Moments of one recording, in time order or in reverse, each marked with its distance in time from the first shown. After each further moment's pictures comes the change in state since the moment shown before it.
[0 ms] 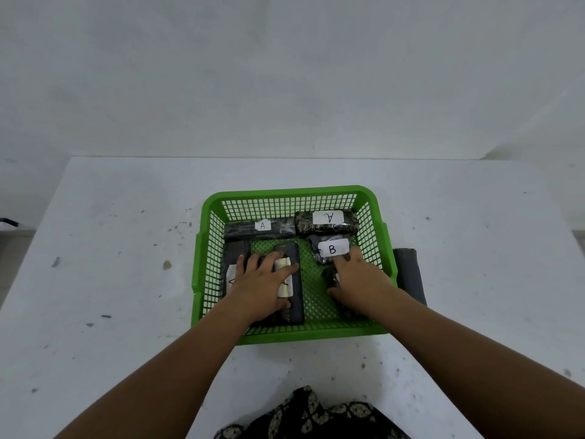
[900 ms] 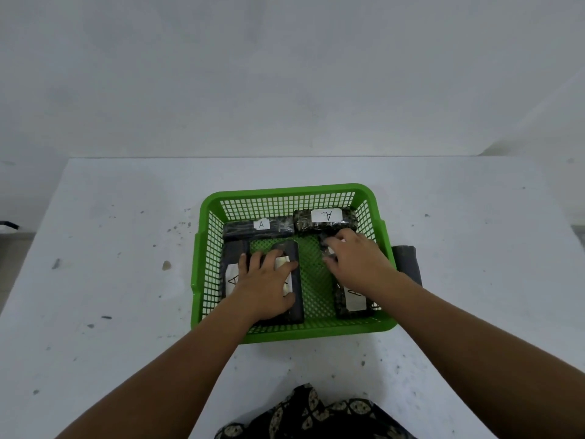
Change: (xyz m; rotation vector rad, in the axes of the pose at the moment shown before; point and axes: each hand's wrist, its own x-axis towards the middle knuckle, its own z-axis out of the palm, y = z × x) left_hand 0.000 0.007 0.000 -0.042 0.040 -0.008; right_hand 0.011 0.003 -0.020 0.024 0.243 -0.145
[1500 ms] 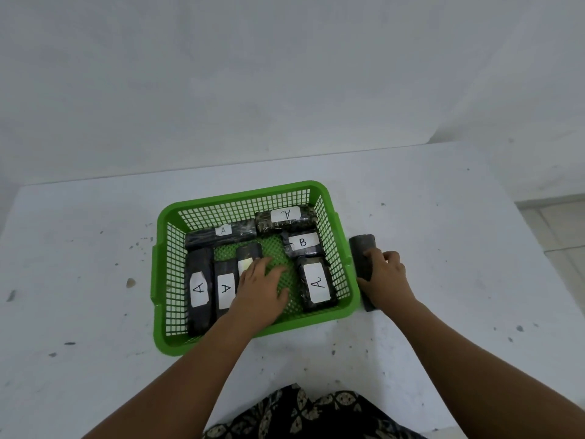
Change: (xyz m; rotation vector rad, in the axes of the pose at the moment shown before) left_hand 0.003 0.057 0.019 -0.275 0.107 0.004; right_hand -0.077 0.097 0.052 0.408 0.105 0.569
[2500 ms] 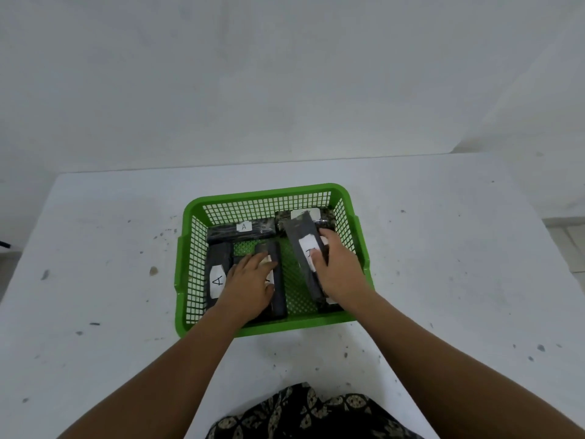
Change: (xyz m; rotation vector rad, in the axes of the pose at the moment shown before) left_hand -0.006 -0.044 -0.021 0.125 0.032 -0.033; right_hand -0.027 -0.121 0.012 0.382 0.026 -0.338
